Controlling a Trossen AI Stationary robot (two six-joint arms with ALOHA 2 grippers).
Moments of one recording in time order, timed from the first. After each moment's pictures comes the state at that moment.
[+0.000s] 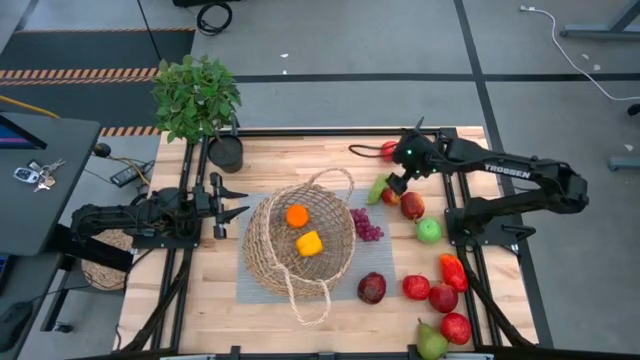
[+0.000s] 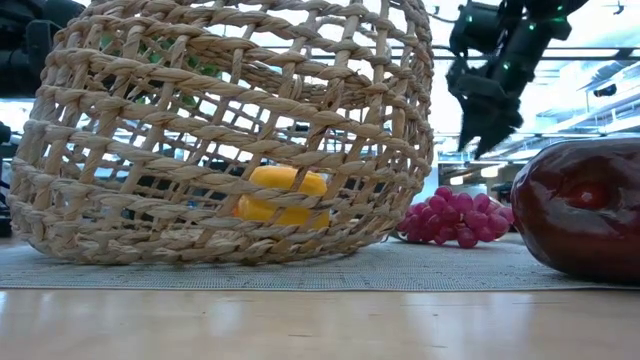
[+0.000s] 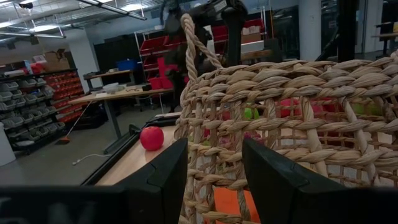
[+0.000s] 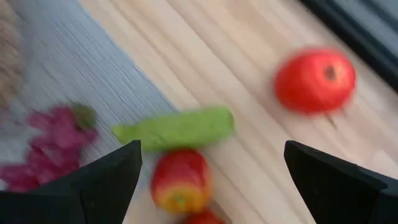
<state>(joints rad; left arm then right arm) 0.04 0.01 0.01 0.10 -0.12 0.17 -0.46 1.10 0.84 -0.78 0.09 0.25</state>
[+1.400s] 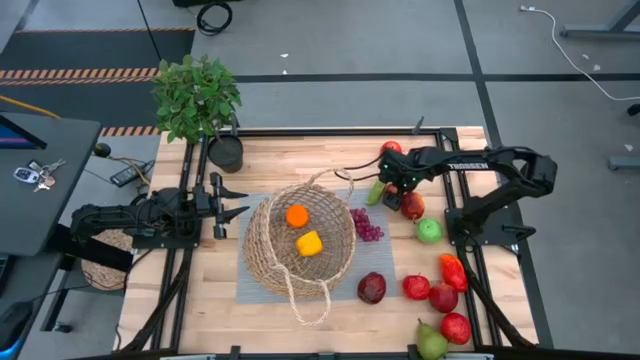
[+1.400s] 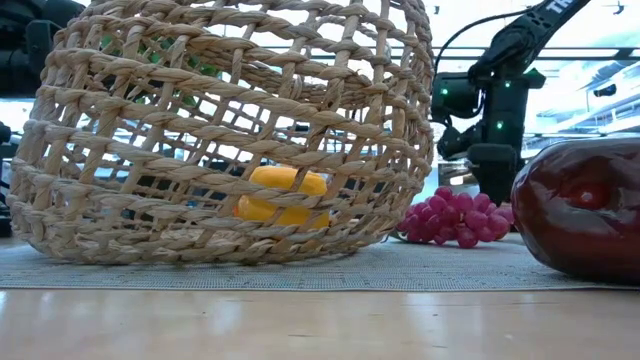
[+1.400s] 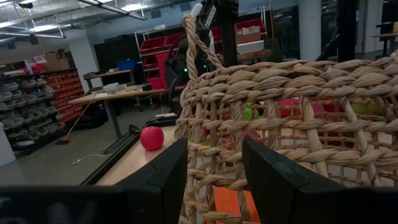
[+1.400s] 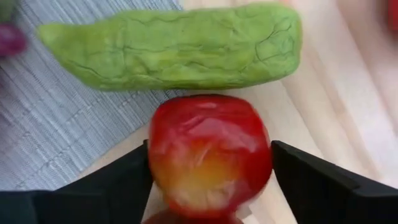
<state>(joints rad) 0.04 0.01 0.01 0.10 -0.12 0.17 -0.47 1.40 0.75 -0.71 0.01 0.13</state>
